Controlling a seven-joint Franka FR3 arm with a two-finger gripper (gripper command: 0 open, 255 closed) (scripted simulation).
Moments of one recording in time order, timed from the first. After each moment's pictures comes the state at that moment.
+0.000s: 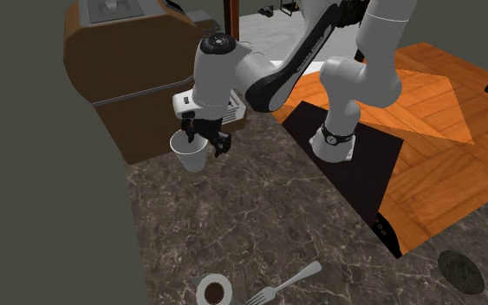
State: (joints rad) arm -0.12 -0.11 -0.42 -2.37 -0.30 2.42 -0.48
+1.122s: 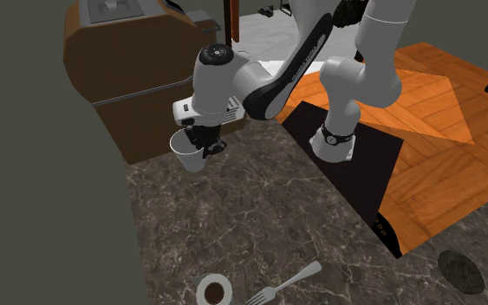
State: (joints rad) arm -0.12 -0.06 -0.43 -2.39 -0.28 2.49 -0.49
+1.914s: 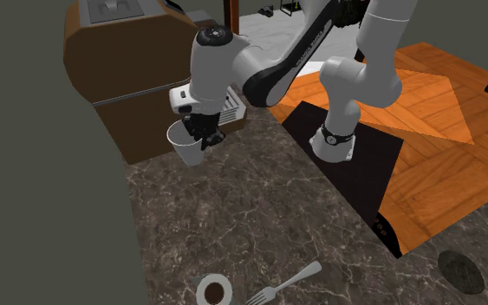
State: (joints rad) arm -0.12 -0.12 -0.42 -2.35 -0.29 2.39 -0.50
